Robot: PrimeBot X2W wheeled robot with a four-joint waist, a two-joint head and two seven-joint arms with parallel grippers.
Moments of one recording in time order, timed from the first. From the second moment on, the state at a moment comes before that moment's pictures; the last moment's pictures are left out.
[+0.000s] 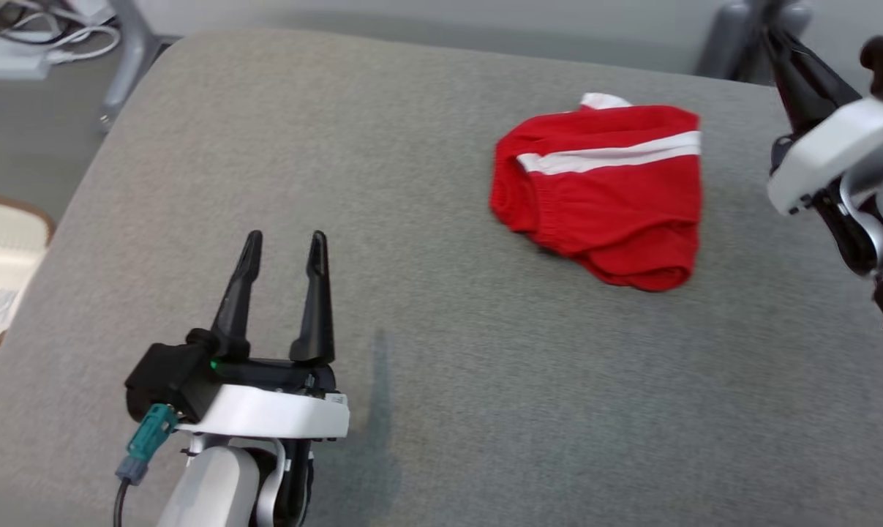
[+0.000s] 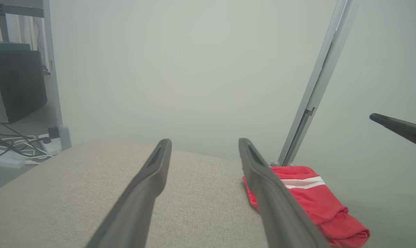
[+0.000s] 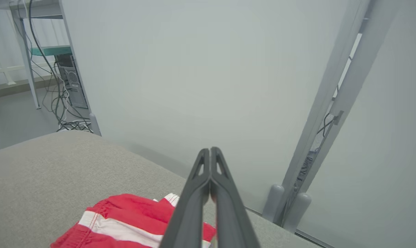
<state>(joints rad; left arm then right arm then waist) -0.19 0.05 -0.27 0.02 -0.39 0.11 -0.26 -1.08 -0.44 0.85 0.85 0.75 0.13 -0.26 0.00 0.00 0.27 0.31</state>
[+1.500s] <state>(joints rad) -0.06 0.05 -0.21 0.10 -0.33 0.05 -0.26 -0.15 -0.14 -0.06 0.22 0.13 0.13 -0.26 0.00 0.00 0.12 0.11</state>
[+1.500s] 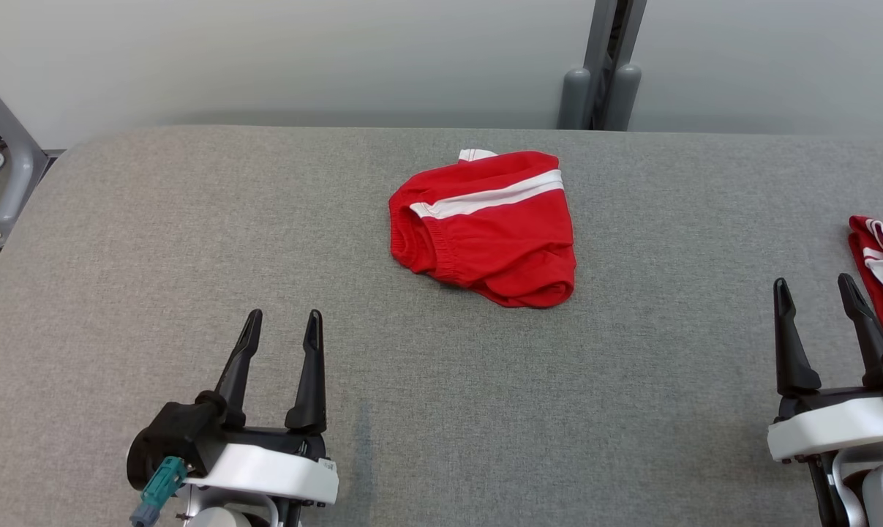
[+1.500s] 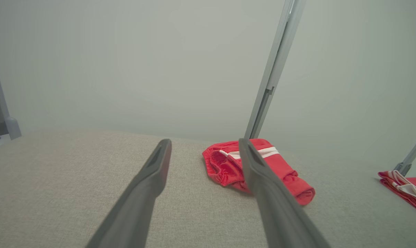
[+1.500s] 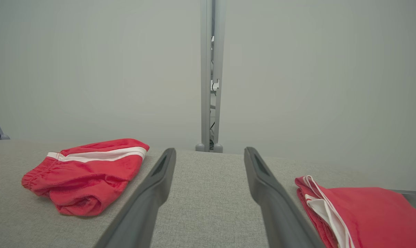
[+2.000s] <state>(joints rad) -0.09 0.05 -0.27 0.09 -0.33 0.05 -0.26 -0.28 -0.23 0.11 0.34 0.45 0.13 -0.11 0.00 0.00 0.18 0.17</state>
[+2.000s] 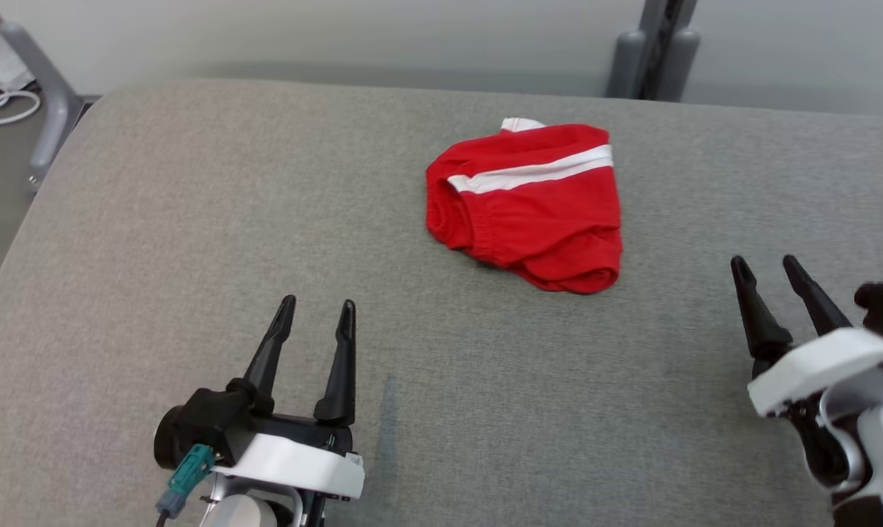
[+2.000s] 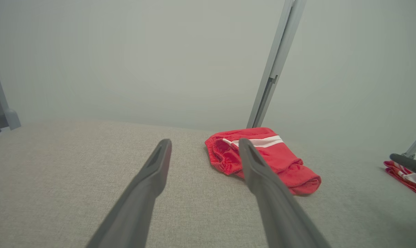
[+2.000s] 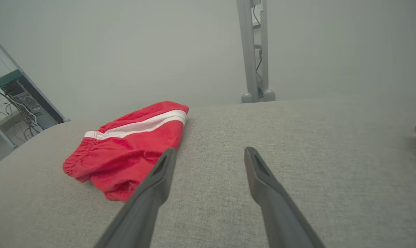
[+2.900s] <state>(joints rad) -0.17 0.05 -0.39 0.09 -0.37 0.06 -0.26 -0.75 -0.39 0.23 0.68 1.07 0.13 0.49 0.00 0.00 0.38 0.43</state>
